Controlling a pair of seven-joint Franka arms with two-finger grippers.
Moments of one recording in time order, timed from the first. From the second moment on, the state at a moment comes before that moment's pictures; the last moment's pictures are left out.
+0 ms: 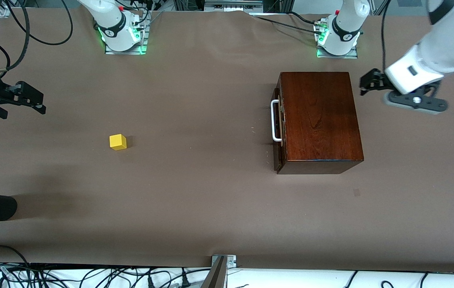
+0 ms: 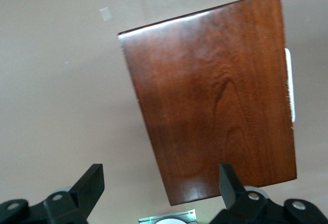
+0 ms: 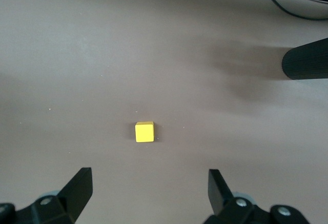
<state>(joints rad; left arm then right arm) -0.09 0.04 -0.13 -1.61 0.02 1.48 0.02 0.05 0.12 0.00 -1.43 0.00 1.61 -0.10</state>
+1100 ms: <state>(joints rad) -0.44 0.44 -0.28 -1.49 0.25 1.73 -0.67 0.05 0.12 0.00 -1.43 0.00 1.61 -0.10</state>
